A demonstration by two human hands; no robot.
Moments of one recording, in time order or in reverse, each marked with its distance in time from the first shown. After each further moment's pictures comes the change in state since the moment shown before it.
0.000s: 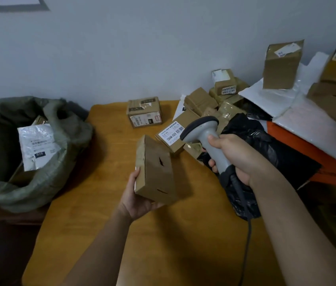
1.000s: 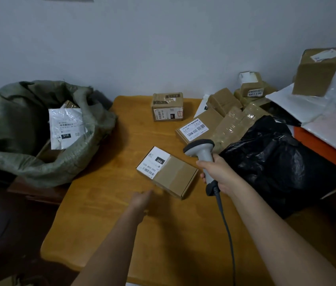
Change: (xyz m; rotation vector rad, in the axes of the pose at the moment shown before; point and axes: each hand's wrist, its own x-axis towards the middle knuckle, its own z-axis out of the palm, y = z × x) left_hand -0.002 -0.029 -0.063 0.479 0.741 0.099; right_hand 0.057 0.080 0.068 -0.054 -0.003 0.060
